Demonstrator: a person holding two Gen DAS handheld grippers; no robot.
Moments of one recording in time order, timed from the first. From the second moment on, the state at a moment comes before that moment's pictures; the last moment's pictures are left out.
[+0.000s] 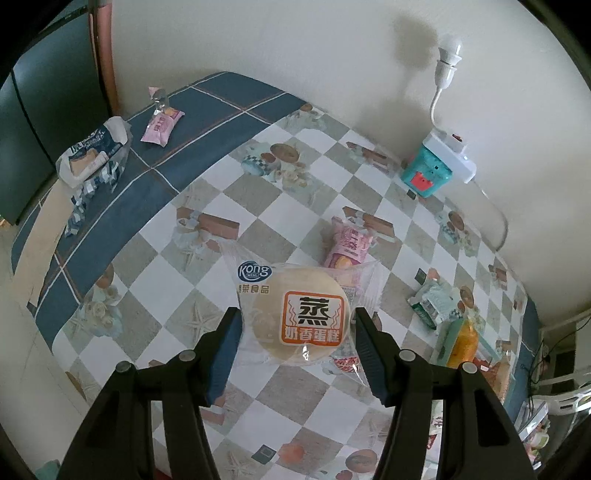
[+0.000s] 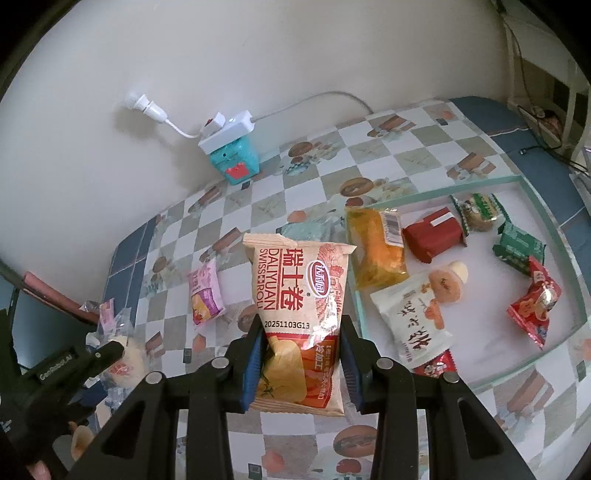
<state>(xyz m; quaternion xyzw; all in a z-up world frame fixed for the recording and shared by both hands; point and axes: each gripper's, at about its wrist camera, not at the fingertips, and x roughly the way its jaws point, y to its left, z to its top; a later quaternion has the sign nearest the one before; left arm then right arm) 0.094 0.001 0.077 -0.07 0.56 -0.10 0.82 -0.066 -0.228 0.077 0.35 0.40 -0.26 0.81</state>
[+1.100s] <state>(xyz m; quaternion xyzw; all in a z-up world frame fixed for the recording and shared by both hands) -0.003 -0.146 0.081 0.06 0.55 -0.25 0.80 -0.198 -0.368 0.051 0.47 0.35 -0.40 0.70</state>
